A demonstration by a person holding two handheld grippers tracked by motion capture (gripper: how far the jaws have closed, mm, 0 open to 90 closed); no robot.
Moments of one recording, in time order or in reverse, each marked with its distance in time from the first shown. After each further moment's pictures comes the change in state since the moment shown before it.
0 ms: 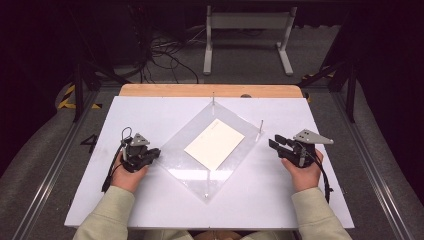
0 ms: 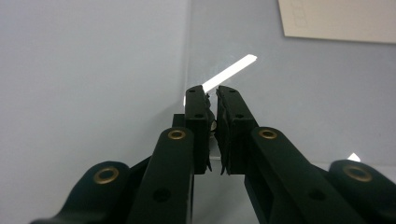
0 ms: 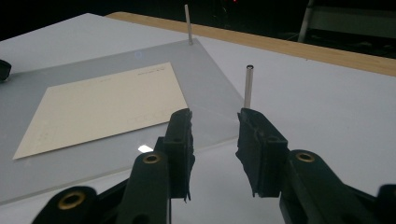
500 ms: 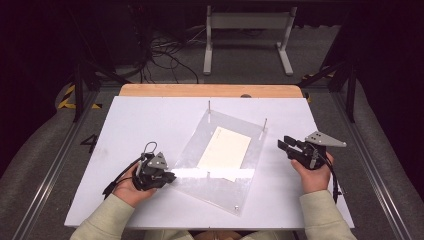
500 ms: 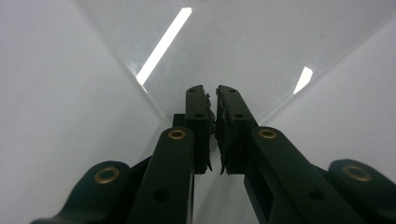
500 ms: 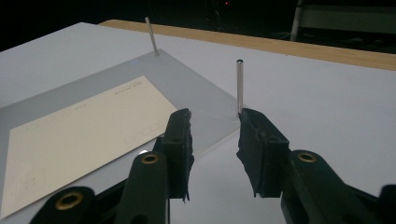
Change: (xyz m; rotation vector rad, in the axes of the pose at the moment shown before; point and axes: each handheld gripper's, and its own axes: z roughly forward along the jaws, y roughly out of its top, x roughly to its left) left arm -0.067 0.001 -0.013 0.173 -0.271 0.335; right arm -0.015 -0.006 -0.018 -0.018 -0.015 0.045
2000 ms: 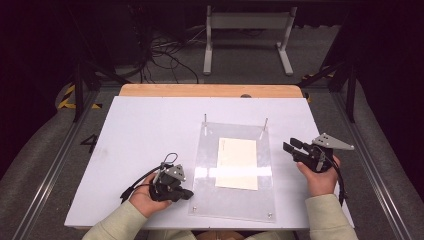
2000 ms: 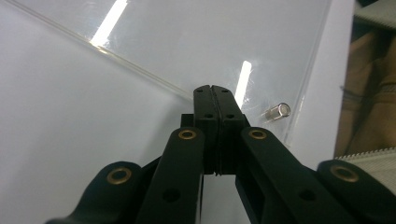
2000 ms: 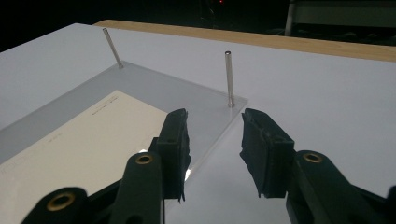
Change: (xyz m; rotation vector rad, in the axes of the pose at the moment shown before) left arm -0.033 0.019 0.028 0.012 -0.270 -0.016; right arm -0.008 -0.006 -0.014 0.003 -0.015 0.026
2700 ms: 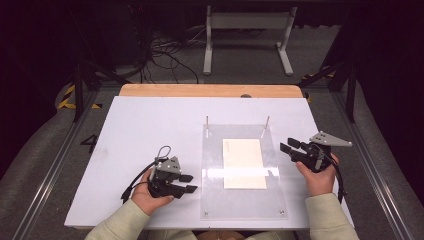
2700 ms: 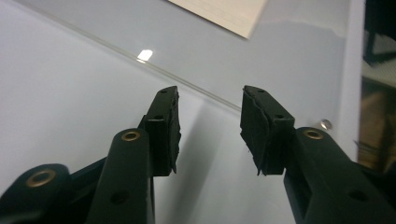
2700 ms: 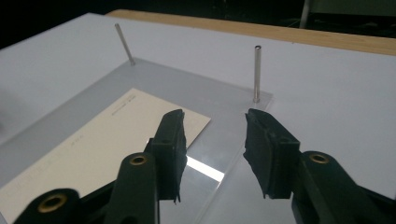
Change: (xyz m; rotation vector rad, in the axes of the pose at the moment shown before) left arm 0.009 -0.001 -0.020 -0.225 0.138 -0.029; right arm 0.006 0.008 0.004 0.051 0.049 -0.008
